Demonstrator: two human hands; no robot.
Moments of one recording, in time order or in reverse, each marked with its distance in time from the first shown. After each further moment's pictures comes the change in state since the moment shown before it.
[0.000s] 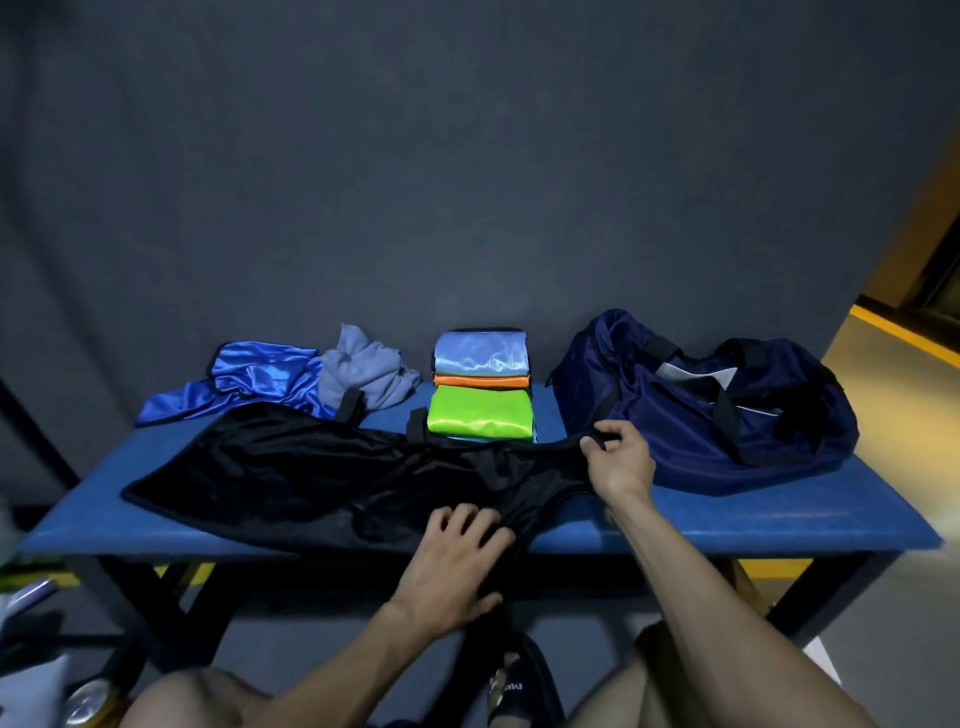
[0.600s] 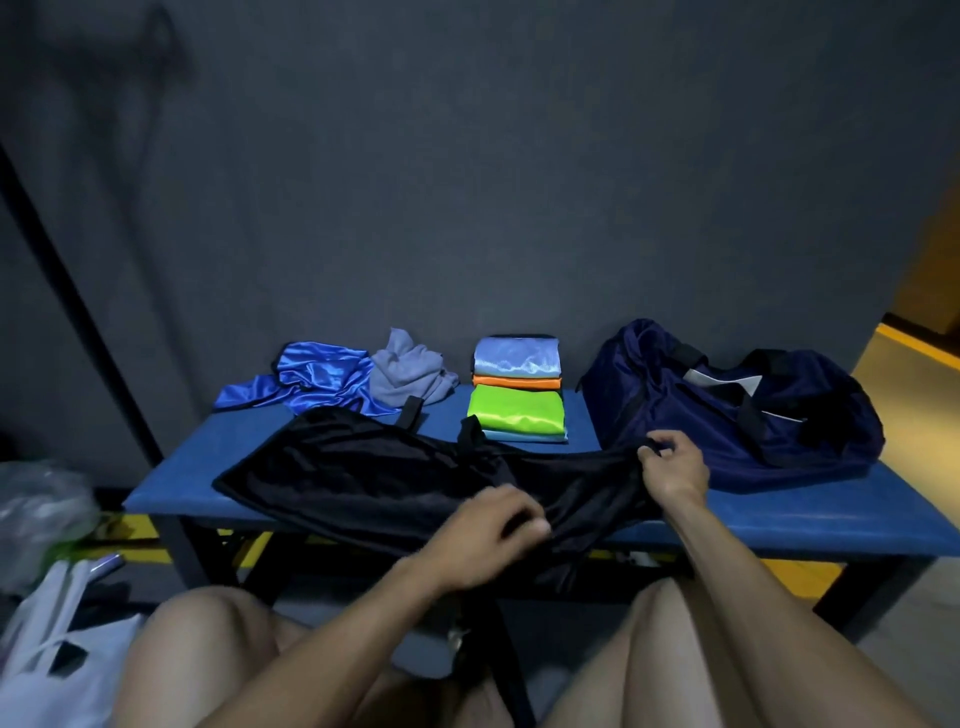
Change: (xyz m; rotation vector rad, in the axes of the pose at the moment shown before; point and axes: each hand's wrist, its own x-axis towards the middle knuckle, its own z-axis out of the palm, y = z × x) left_hand -0.017 -0.011 -0.050 -0.719 0.002 -0.115; right_hand -0.017 0.009 -0.034 -0.077 0.020 -0.011
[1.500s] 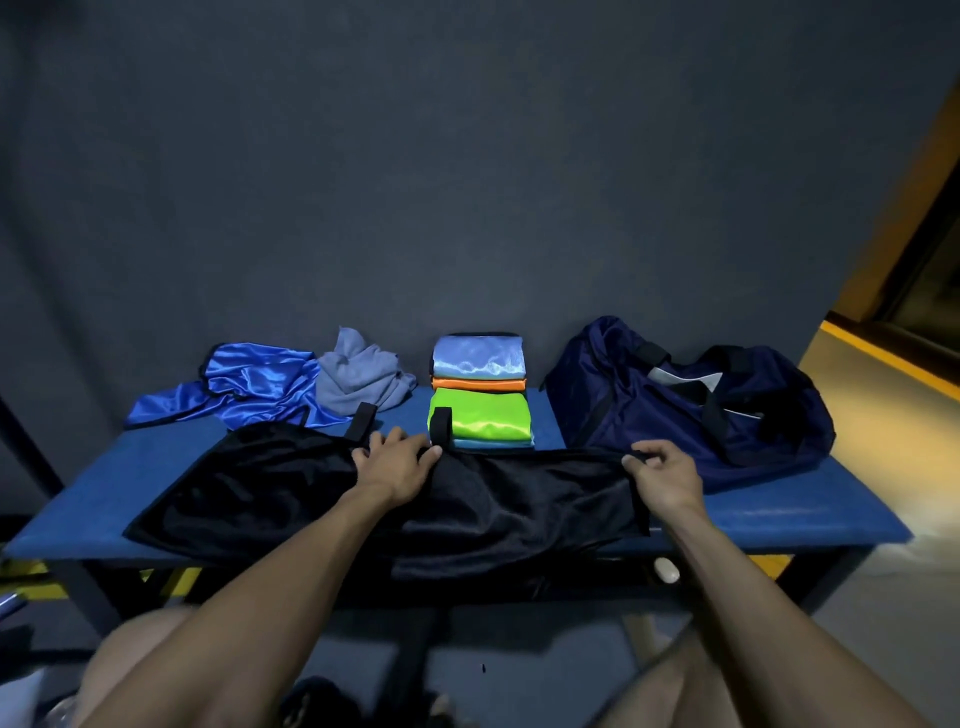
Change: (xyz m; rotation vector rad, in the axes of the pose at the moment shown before) left_hand 0.081 -0.096 -0.044 0.253 -0.023 -0.545; right_hand 0.024 0.017 -0.015 -0.034 -0.016 0.024
